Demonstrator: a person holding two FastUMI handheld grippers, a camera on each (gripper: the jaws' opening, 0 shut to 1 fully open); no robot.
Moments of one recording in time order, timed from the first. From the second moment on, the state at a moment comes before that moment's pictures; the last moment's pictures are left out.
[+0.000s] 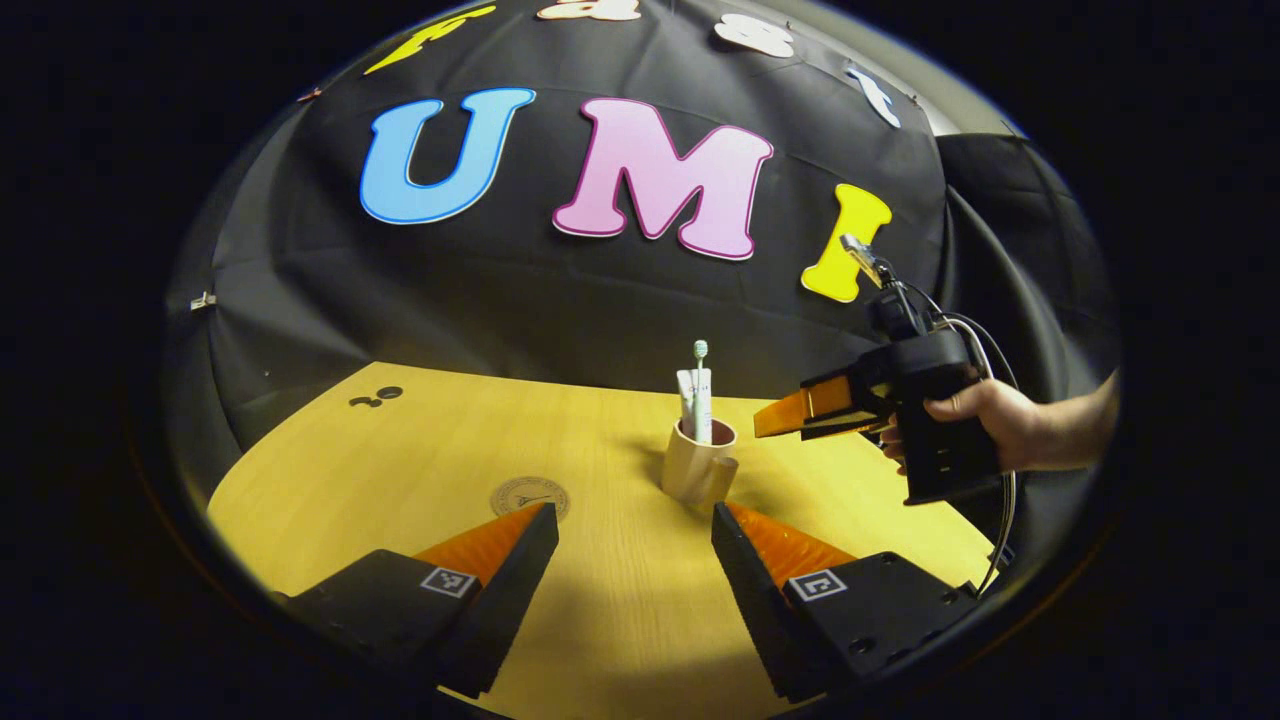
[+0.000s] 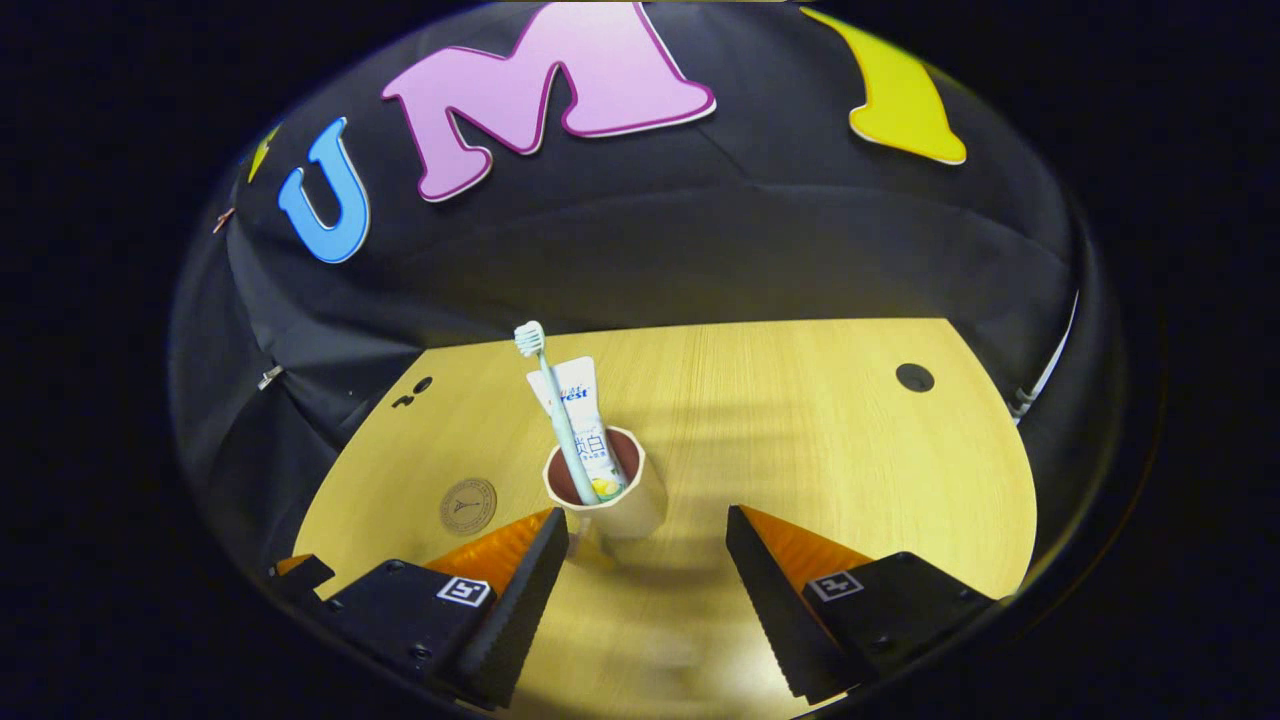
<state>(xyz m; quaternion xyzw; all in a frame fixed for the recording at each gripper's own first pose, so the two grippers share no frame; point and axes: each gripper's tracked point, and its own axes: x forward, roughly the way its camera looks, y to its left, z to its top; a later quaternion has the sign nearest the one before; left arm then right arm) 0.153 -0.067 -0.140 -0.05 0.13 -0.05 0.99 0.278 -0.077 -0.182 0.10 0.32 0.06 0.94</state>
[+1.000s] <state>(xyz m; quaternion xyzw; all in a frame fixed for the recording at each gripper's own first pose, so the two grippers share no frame) 0.087 0.060 -0.183 -0.13 0.18 0.07 0.97 0.305 -0.022 -0.265 0.10 0.54 0.04 0.84</state>
